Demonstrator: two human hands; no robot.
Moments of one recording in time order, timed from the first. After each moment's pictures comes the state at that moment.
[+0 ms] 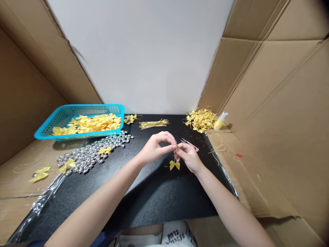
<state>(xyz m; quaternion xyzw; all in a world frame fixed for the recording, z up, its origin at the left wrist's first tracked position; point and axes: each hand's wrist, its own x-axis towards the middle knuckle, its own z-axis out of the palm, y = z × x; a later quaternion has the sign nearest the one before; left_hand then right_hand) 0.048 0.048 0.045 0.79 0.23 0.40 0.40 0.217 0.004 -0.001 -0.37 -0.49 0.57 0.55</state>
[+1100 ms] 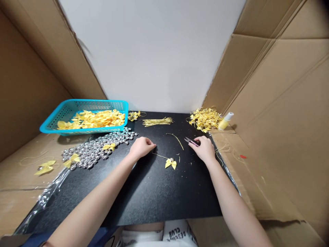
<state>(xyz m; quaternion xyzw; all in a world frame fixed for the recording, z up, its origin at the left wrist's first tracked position) -0.005 0.079 -0.004 0.70 0.65 0.15 0.25 0.280 0.031 -0.021 -0.74 -0.60 0.10 0.30</state>
